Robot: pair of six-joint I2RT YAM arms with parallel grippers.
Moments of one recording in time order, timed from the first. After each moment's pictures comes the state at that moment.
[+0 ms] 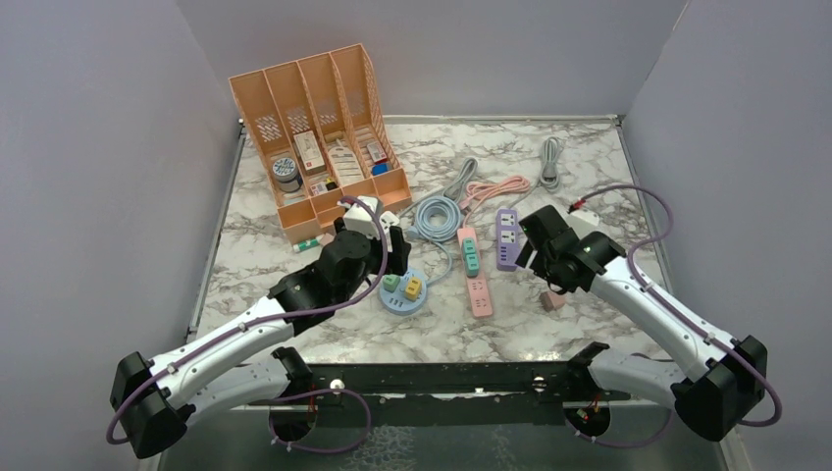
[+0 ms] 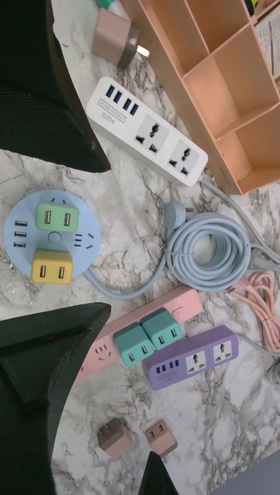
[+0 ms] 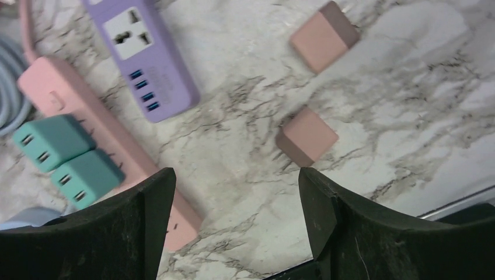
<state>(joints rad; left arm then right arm) -0.88 0.89 0.68 -0.19 -0.41 -0.44 0.60 1.11 0.94 -0.98 0.52 1.00</state>
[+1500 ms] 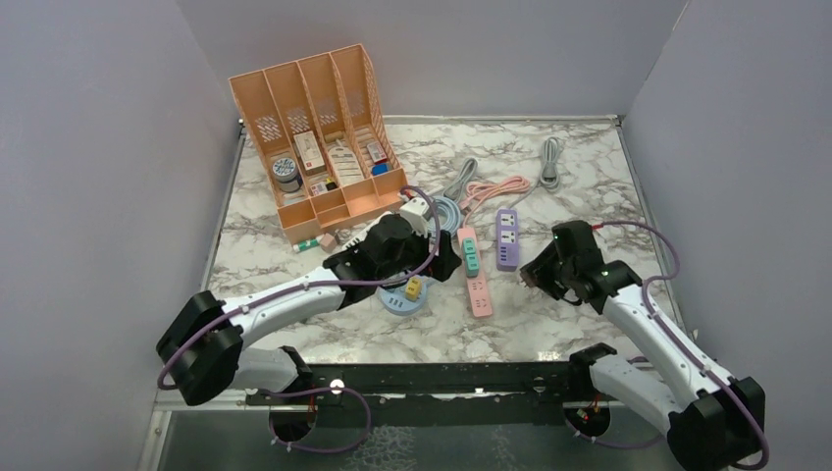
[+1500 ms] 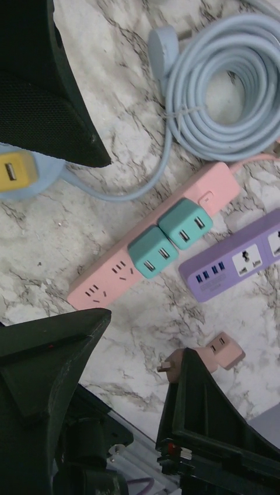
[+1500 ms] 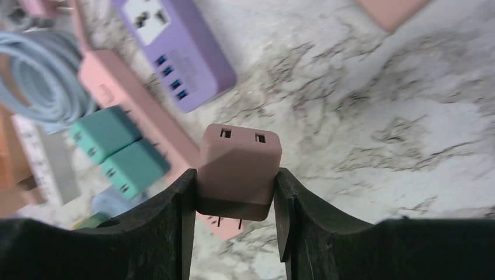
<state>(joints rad) -0.87 1.26 0.74 0.06 0.00 -0.47 0.34 0.94 0.62 -0.68 0.17 1.06</state>
